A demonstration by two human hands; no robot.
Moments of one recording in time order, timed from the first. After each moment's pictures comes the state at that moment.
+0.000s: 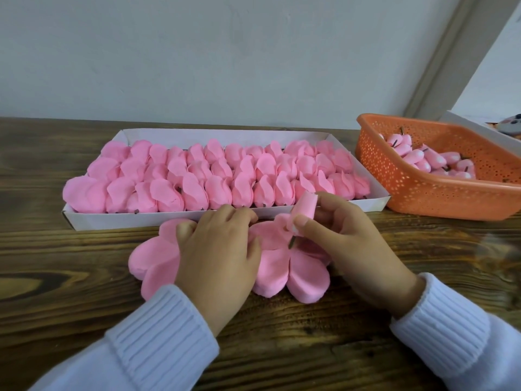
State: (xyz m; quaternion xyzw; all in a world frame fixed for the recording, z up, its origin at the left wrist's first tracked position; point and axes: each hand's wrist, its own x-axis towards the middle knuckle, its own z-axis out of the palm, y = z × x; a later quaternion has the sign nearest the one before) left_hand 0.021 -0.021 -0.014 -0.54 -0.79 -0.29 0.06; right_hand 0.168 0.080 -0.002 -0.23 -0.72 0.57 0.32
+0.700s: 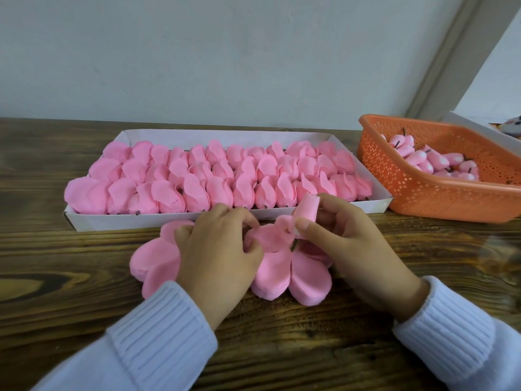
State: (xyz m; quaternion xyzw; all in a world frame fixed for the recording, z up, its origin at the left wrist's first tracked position) left_hand 0.018 -0.017 -0.011 -0.50 -0.80 -0.34 0.00; right_hand 0.168 0.082 -0.004 -0.21 -0.73 0.57 0.31
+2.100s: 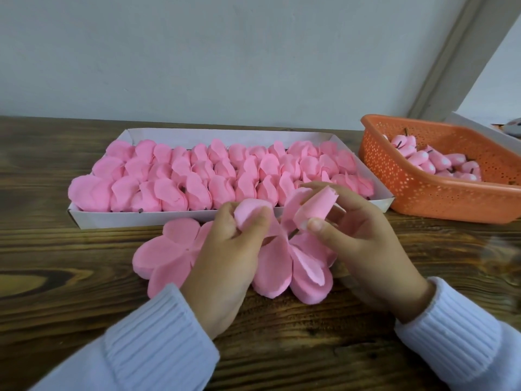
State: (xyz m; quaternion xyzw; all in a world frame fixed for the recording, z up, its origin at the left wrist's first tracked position) left_hand 0.033 -0.022 -0.005 -0.31 -0.56 -0.67 -0.38; right_hand 0.169 0.080 -0.001 -0.14 -0.71 0.56 0.39
